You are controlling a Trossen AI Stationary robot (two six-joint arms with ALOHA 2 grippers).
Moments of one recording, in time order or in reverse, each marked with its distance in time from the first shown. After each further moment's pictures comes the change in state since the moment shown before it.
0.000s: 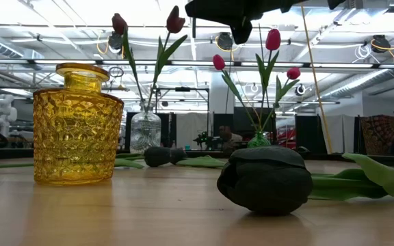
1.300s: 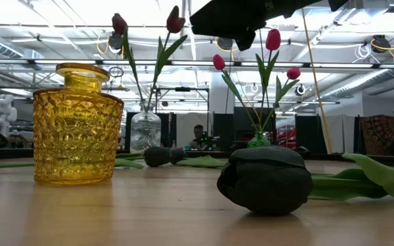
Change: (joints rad) left arm 0.006 -0.068 -0.006 -0.087 0.072 0.051; right arm -0.007 -0.005 0.000 -0.087 0.005 0.002
